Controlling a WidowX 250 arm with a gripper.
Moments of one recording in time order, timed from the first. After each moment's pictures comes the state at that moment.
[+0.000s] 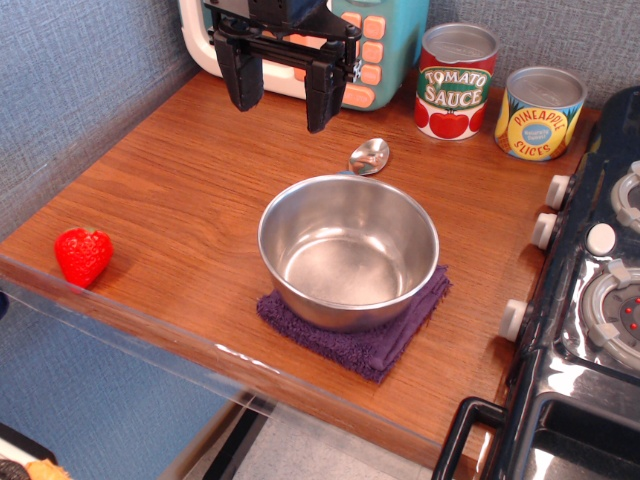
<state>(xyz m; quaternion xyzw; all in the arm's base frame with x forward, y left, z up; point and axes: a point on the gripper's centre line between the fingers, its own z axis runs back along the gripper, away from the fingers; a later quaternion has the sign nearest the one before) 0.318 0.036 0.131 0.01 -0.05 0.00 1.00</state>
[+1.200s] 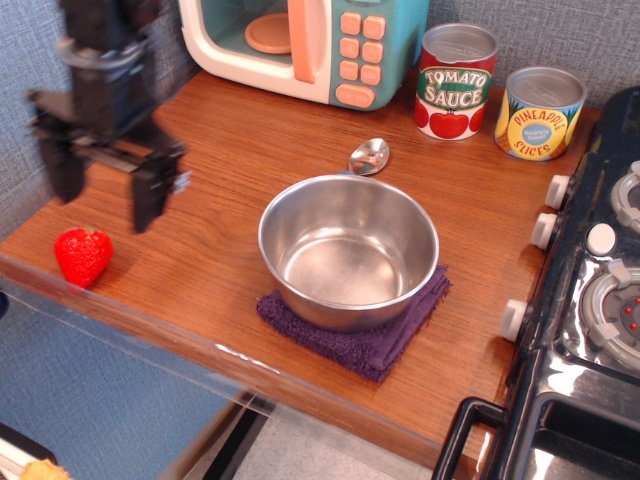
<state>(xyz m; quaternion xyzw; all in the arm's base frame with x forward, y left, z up) 0.218 0.125 0.089 0.10 0.01 0.08 0.99</state>
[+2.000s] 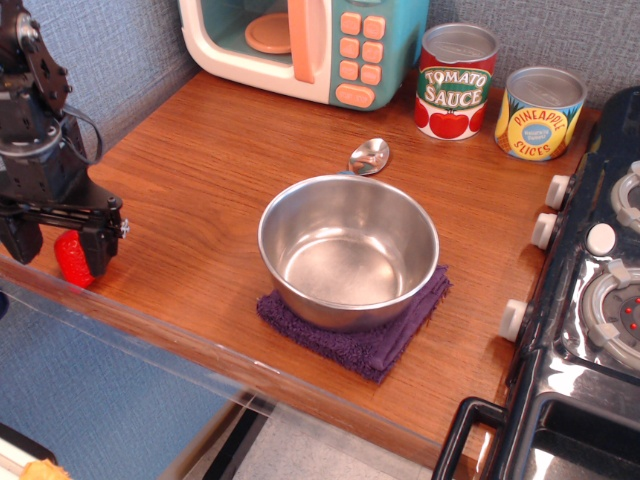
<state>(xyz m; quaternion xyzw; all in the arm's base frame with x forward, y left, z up) 0.208 0.170 0.031 0.06 -0.03 0.16 0.98</state>
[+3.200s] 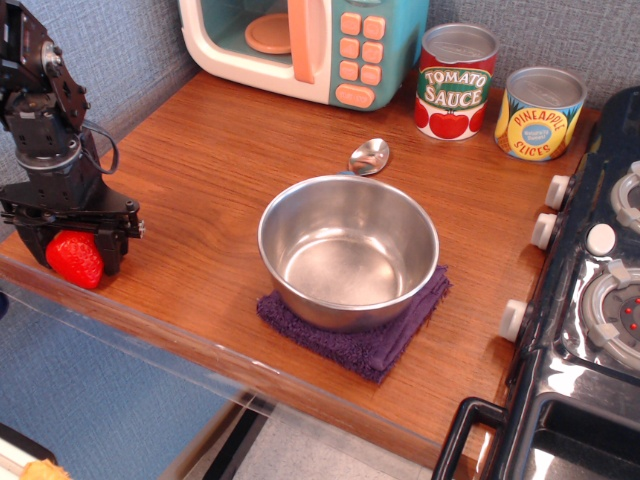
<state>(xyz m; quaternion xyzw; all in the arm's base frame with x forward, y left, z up) 0.219 0.169 0.007 0.05 -0.02 0.19 0.98</state>
